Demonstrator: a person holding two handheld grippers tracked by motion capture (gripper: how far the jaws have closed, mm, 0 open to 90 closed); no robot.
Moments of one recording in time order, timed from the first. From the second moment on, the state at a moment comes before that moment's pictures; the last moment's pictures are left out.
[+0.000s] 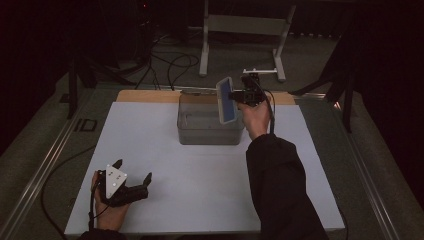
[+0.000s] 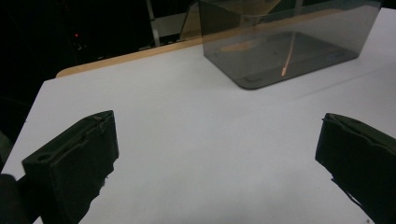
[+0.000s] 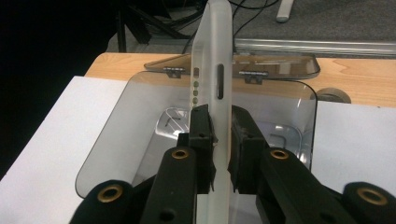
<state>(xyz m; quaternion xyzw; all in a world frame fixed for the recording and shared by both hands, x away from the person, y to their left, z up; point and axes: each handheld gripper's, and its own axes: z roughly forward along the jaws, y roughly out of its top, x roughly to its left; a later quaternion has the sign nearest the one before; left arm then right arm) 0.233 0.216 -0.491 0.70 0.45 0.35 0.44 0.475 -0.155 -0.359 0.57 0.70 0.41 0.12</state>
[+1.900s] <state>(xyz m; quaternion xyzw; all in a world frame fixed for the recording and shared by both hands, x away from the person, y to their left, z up) 0.231 0.216 -0.489 0.70 0.45 0.35 0.44 0.488 -0.165 -0.383 0.60 0.70 0.37 0.13</state>
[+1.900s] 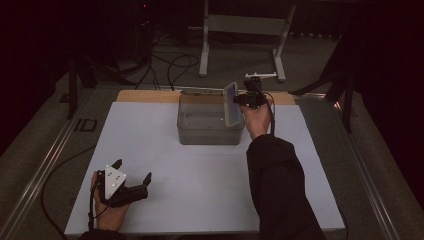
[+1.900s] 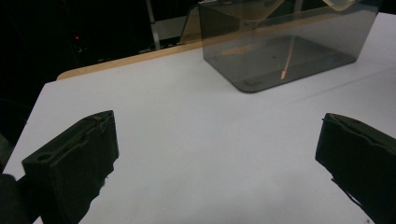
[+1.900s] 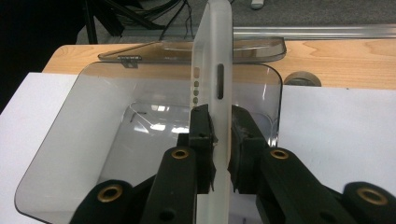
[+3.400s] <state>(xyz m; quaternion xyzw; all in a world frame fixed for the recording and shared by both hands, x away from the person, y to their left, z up) 0.231 0.217 -0.489 0.69 0.45 0.35 0.44 0.495 -0.164 -0.405 0.62 0.70 0.33 0.15</state>
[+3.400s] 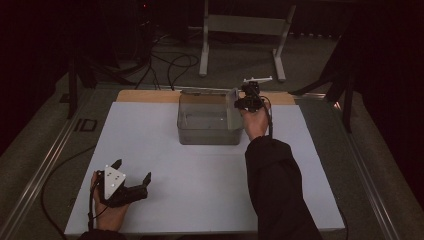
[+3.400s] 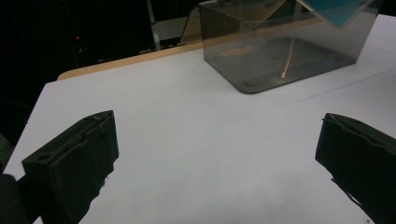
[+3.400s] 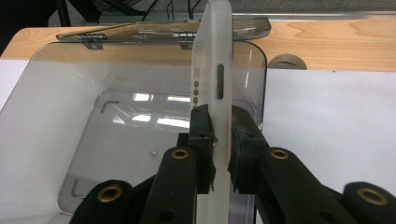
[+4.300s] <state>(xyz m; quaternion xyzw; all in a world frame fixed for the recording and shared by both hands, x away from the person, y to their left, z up) 0.231 0.217 -0.489 0.69 0.45 0.35 0.44 0.496 -0.163 -0.413 0.62 0.70 0.31 0.15</state>
